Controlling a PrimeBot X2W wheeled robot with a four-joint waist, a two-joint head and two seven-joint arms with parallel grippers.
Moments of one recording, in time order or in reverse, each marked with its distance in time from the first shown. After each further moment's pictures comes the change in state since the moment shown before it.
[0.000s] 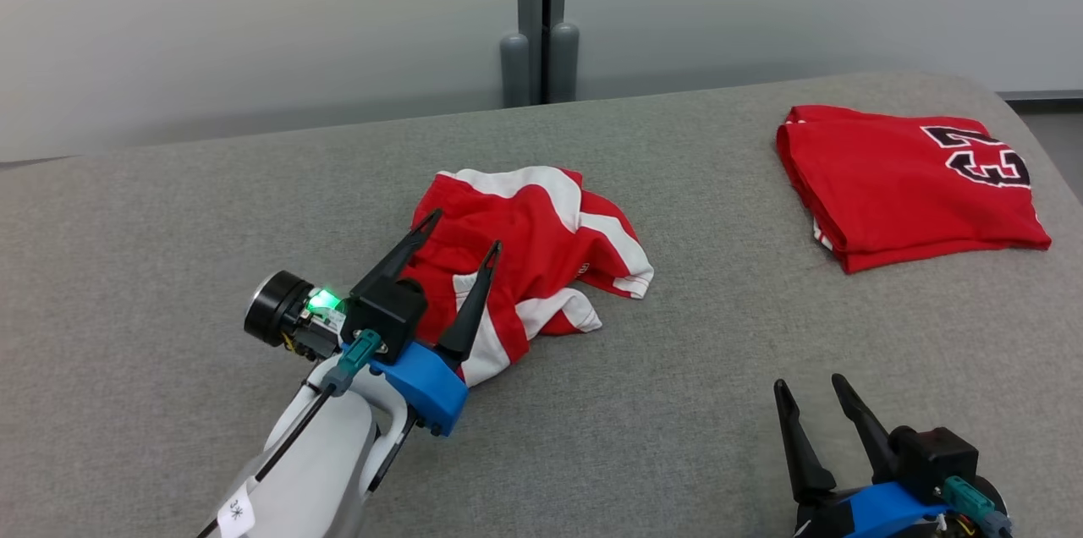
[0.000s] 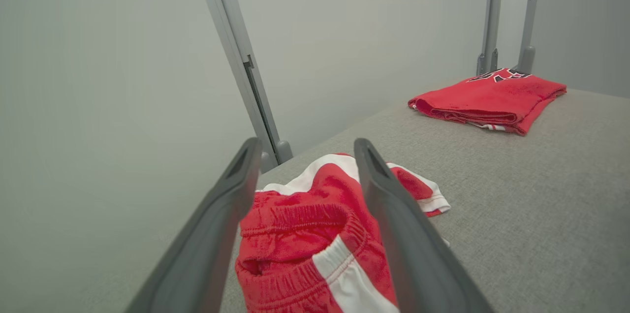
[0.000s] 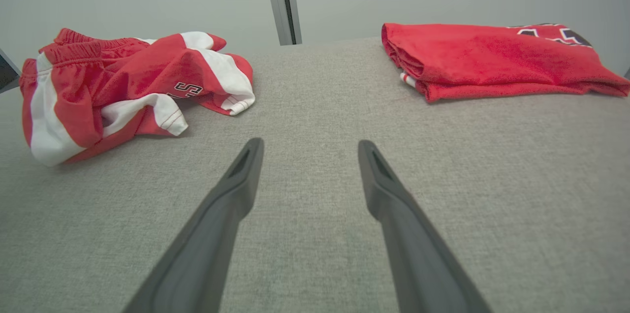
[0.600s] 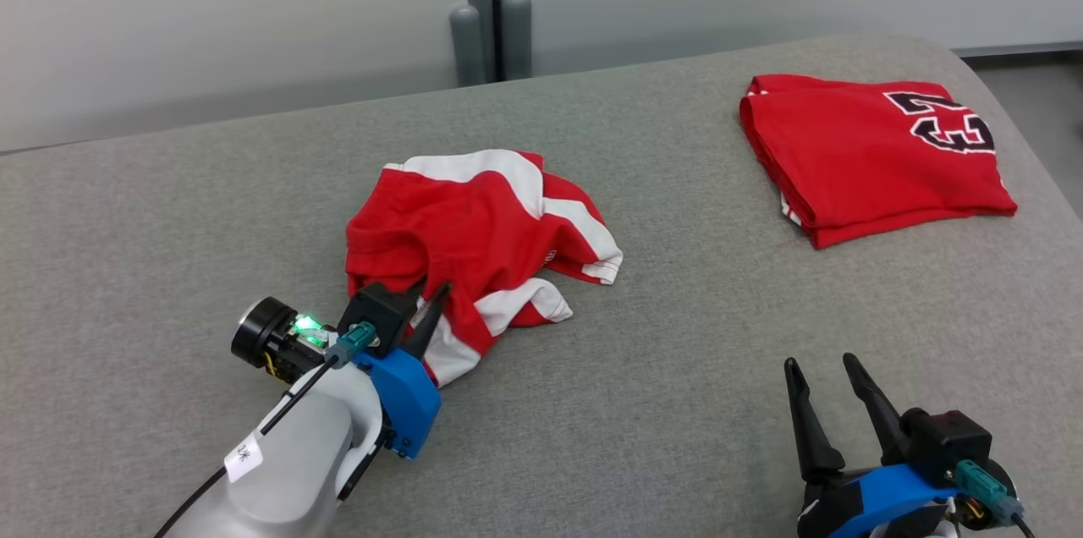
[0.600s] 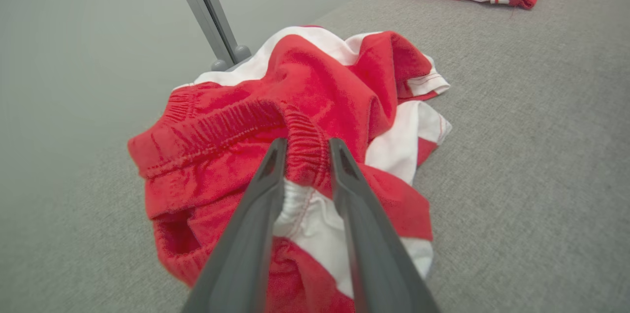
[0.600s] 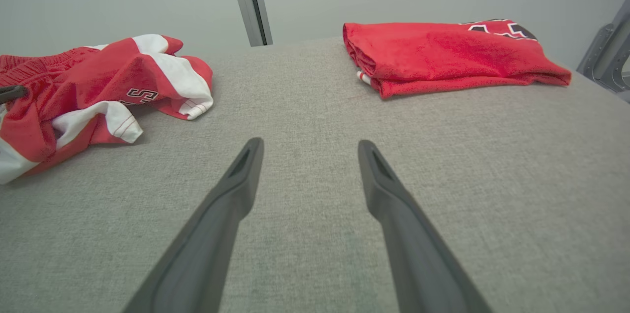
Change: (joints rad) left arm -0.145 0.065 -0.275 0.323 -0.221 0.000 0.042; right arm -0.028 0.000 -0.019 -0.012 0.002 0.000 0.000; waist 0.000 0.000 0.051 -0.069
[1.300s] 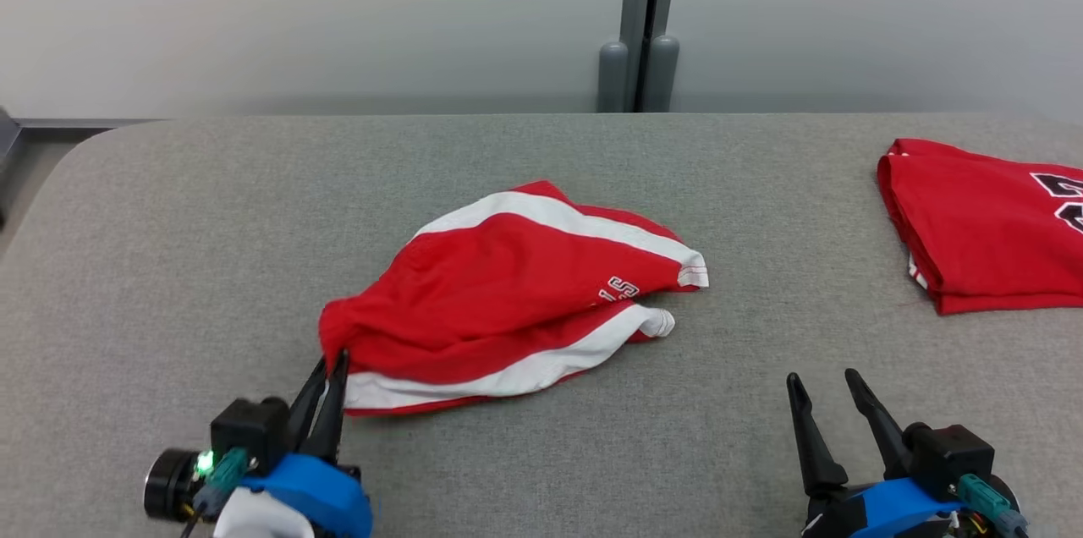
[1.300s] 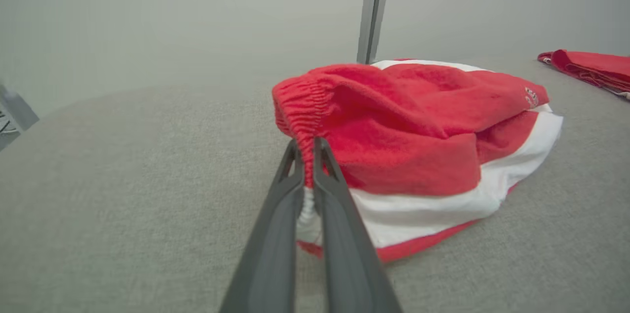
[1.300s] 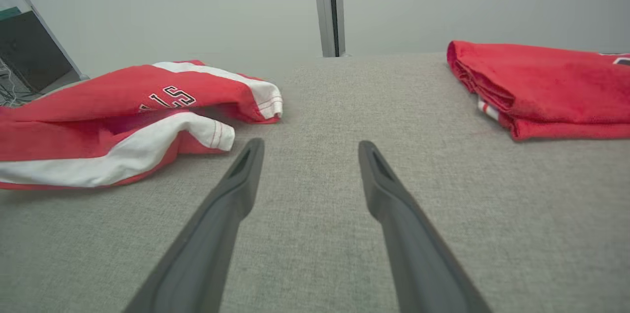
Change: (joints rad) left arm 0.357 0.091 0.247 -0.348 -0.127 0.150 -0.052; right arm 0.027 0.000 -0.007 -0.002 0.003 0.000 0.000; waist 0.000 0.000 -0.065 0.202
